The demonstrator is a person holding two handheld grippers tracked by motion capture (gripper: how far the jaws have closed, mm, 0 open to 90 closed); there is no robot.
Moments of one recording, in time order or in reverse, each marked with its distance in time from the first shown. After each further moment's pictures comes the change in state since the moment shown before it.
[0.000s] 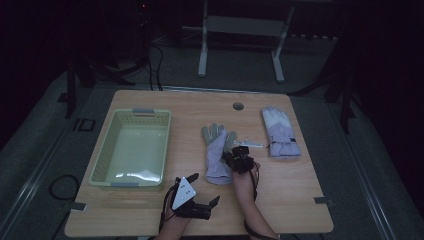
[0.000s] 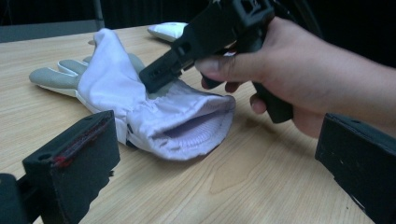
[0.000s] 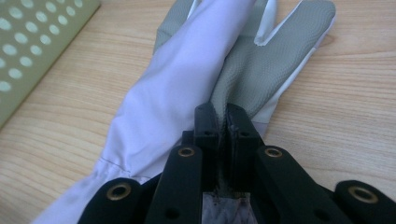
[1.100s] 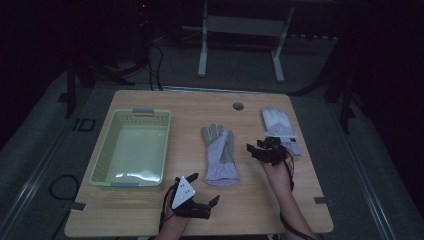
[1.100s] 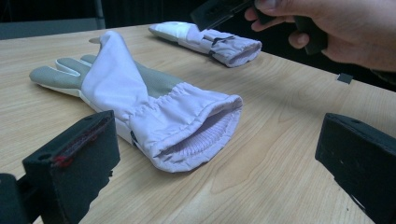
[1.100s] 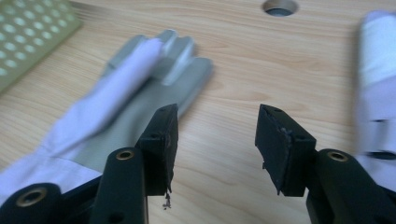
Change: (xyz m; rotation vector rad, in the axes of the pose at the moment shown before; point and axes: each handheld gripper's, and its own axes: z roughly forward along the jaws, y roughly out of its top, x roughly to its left) left arm 0.001 0.000 0.000 -0.001 0.000 -0.014; right arm -0.077 0.035 -0.065 -0.045 -0.009 -0.165
